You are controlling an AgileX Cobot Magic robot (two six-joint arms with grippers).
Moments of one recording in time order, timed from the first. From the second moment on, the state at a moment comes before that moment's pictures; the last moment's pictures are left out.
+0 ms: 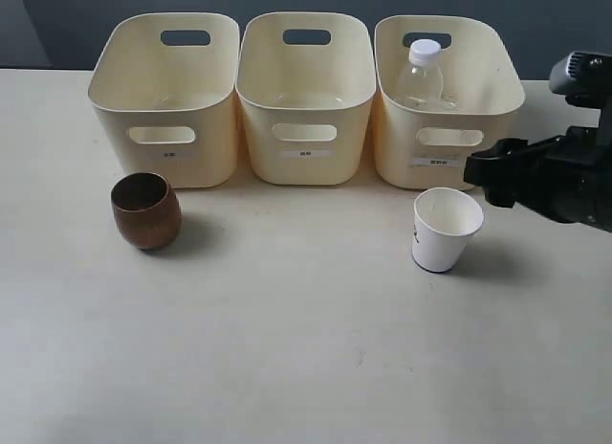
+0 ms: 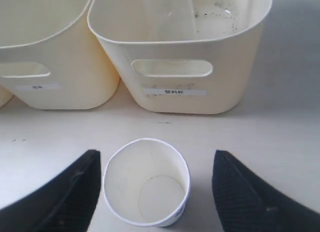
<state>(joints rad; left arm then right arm) -0.02 0.00 0.00 0.02 0.24 0.12 0.35 1.20 -0.50 1.57 -0.07 -1.27</state>
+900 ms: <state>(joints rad) -0.02 0.00 0.00 0.02 0.24 0.12 0.35 1.38 -0.50 1.62 -0.10 -1.28</state>
